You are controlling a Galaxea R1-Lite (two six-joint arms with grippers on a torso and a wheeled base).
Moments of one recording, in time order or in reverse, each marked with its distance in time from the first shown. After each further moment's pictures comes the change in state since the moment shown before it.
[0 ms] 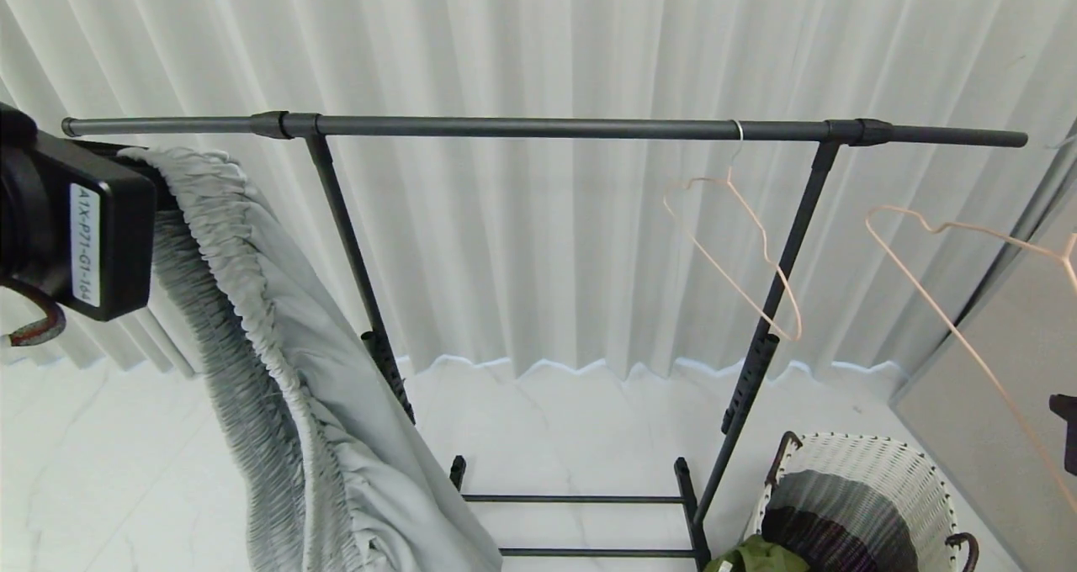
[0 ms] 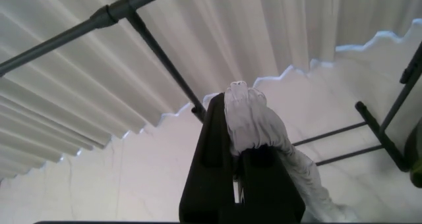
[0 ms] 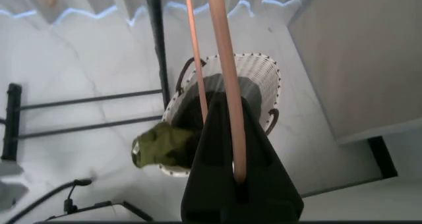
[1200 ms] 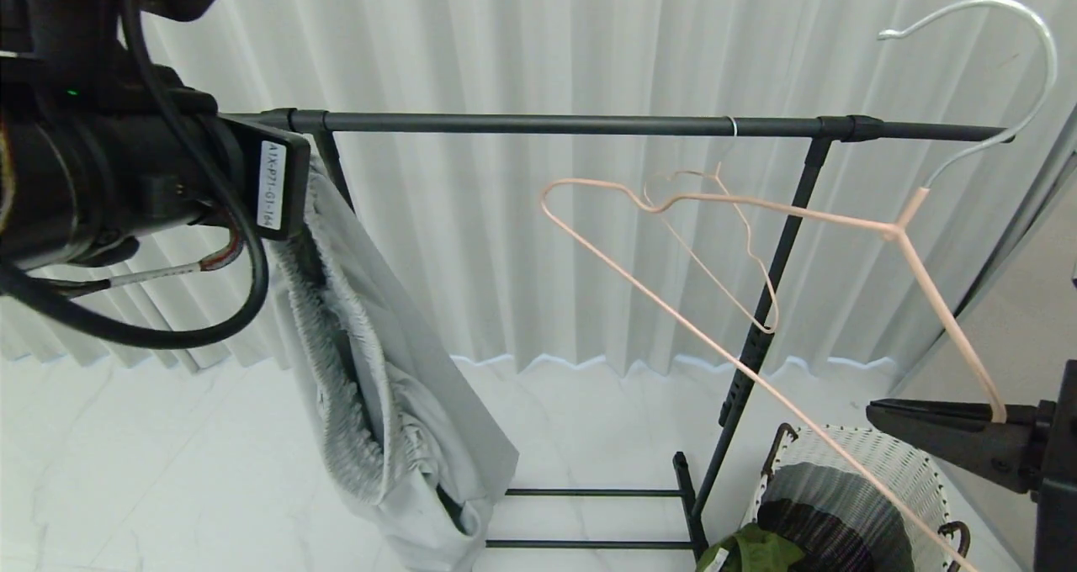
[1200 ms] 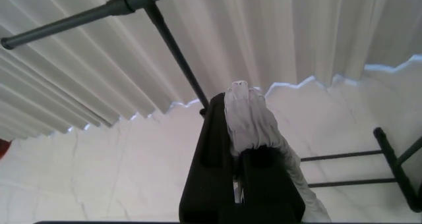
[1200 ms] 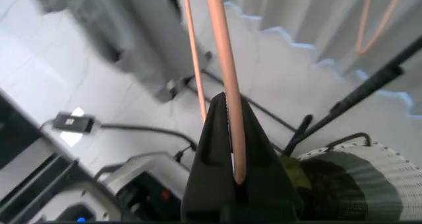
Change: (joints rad) left arm 0.163 0.180 -0.027 -0.187 -0.004 -0.043; right arm 0.671 0.031 -0.192 0.074 0.231 -0.017
